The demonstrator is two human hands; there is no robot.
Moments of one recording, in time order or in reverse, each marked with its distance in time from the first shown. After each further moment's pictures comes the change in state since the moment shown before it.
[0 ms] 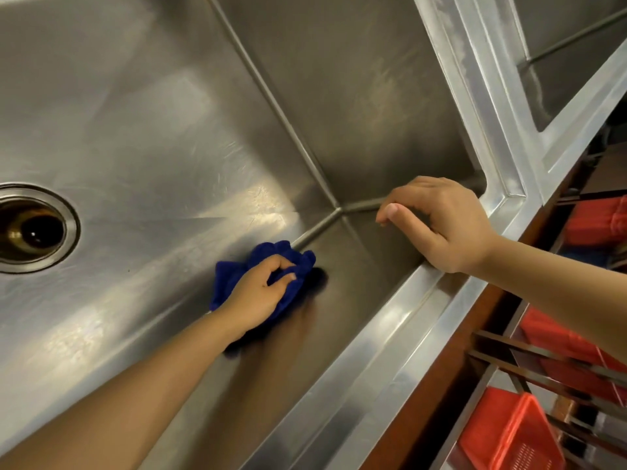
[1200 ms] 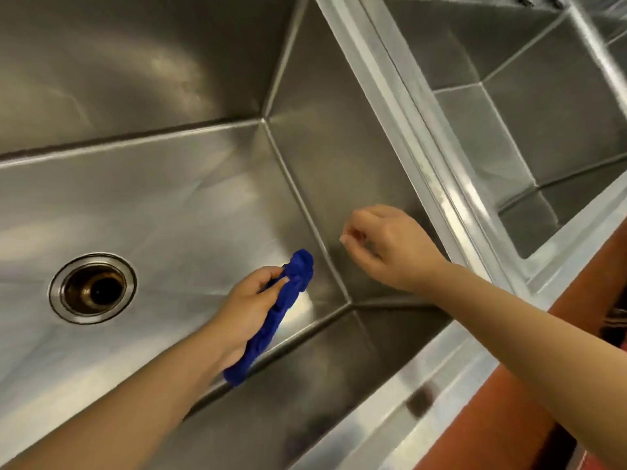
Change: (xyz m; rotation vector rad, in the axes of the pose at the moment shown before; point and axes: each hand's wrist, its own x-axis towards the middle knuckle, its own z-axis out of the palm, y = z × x) left_hand -0.012 0.089 -0.050 -0.509 0.320 -0.012; right_hand 0.097 -0.030 -0.036 -0.089 0.077 -0.308
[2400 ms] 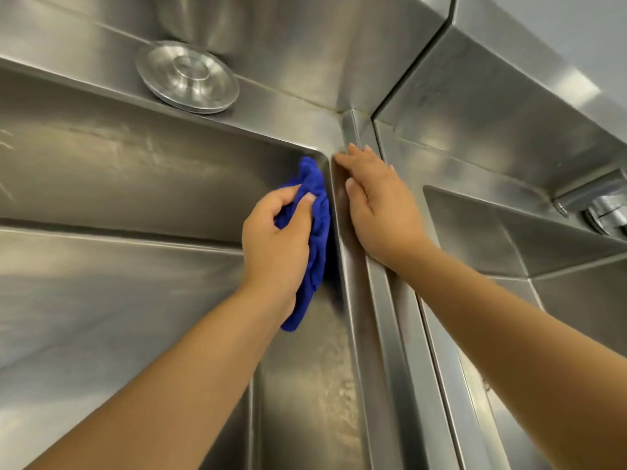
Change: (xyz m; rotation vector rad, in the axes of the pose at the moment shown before) left_hand 0.229 0.235 0.073 -0.499 0.664 0.720; right_hand 0.285 0.163 -0.053 0.053 0.127 -0.038
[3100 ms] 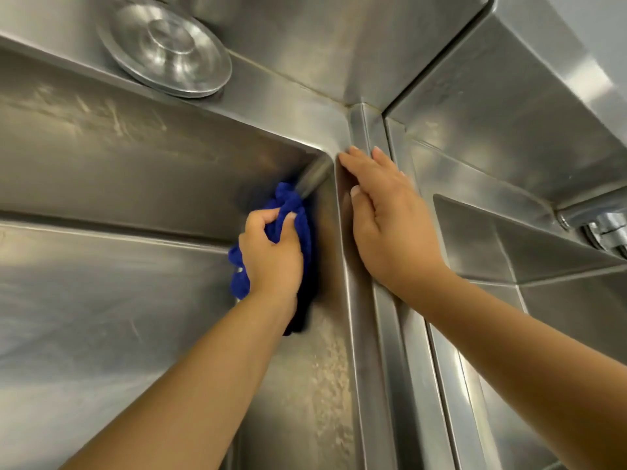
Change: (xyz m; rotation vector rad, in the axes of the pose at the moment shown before) left_hand 0.036 -0.054 0.016 0.110 0.232 -0.144; right_hand 0.000 -0.003 -0.002 -0.038 -0.008 0.019
